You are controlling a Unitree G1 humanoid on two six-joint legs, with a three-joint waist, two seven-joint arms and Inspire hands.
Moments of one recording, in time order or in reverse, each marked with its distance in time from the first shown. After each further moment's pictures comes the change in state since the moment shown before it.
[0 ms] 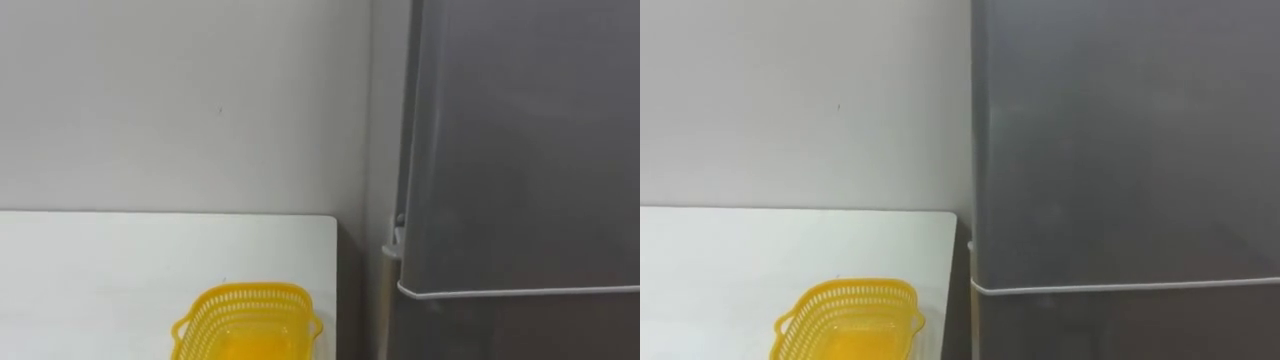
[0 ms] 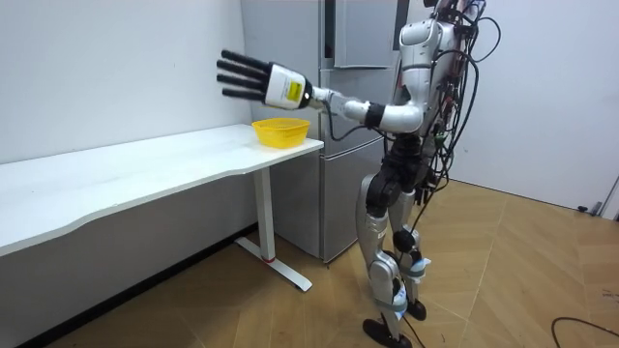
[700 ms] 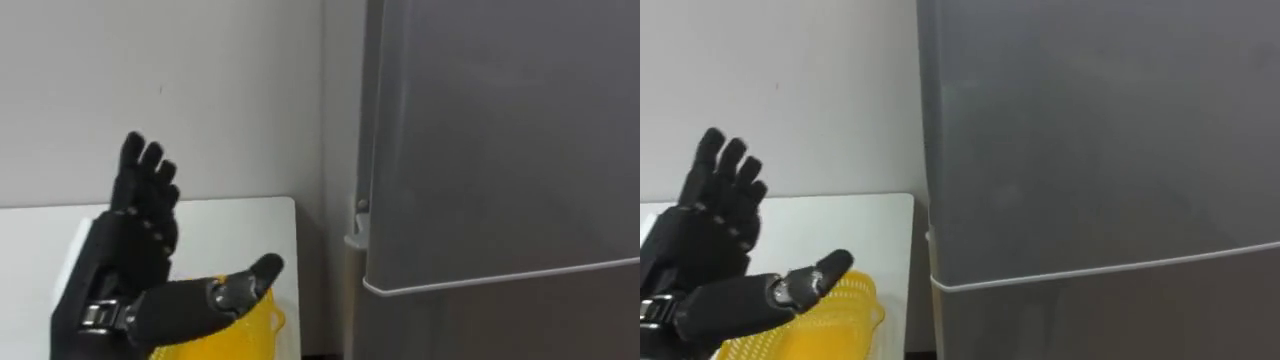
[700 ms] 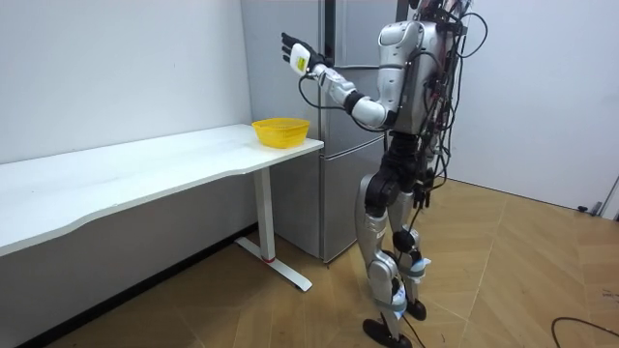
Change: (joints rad) left arm -0.190 0.021 -0.403 -0.203 -0.182 0.043 -0.730; right arm -0.107 0.007 0.044 0.079 -0.042 -0.023 0.056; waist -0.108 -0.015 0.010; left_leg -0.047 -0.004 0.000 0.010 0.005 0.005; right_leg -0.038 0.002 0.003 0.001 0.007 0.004
